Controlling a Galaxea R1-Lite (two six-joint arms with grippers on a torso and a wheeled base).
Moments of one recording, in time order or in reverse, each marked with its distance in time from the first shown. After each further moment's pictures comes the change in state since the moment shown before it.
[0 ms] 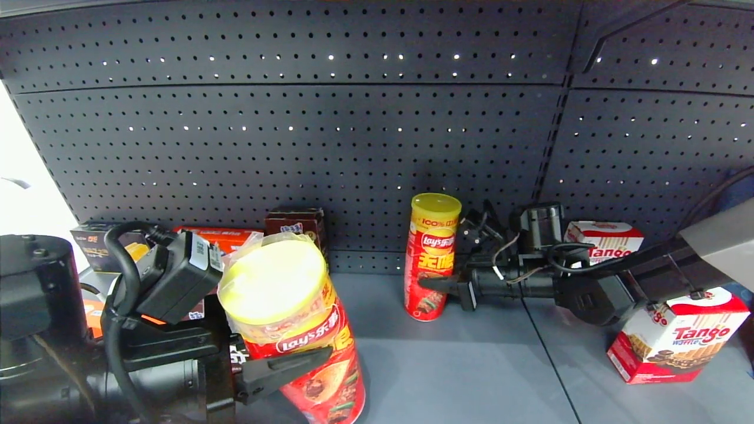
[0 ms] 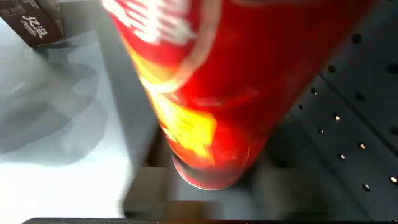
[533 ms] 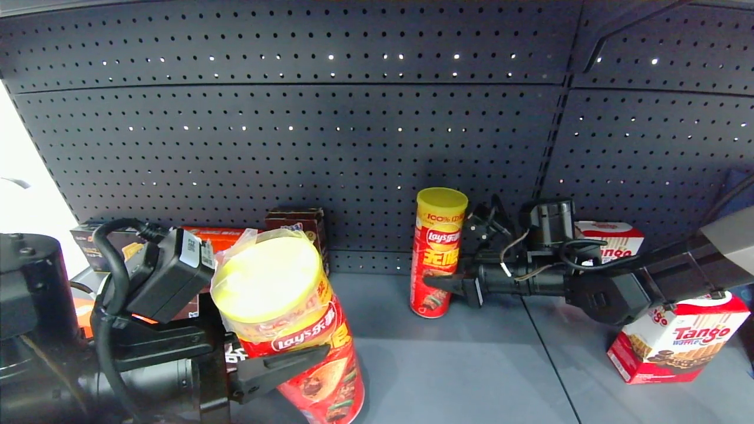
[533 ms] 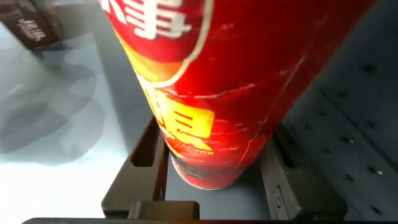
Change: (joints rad) left arm 0.003 -0.013 0.000 0.000 0.001 -0.003; right arm -0.007 -0.049 0.029 0.002 -0.033 0.000
